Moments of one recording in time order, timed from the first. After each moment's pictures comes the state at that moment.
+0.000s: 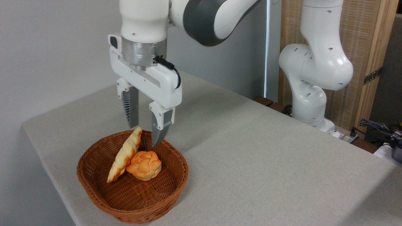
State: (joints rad) arm -0.12 -0.03 0.07 -1.87 -0.21 2.00 0.64
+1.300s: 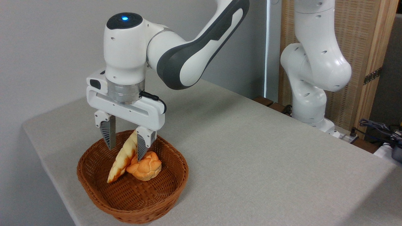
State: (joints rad) arm -0.22 0.12 0.03 -1.92 -0.28 2.24 0.23
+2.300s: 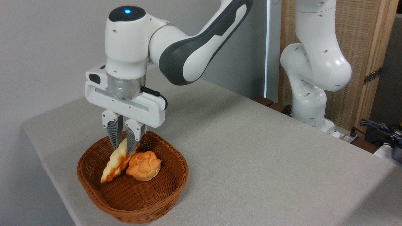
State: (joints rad) arm -0.21 0.10 0.04 -1.92 -0.28 2.24 0.23
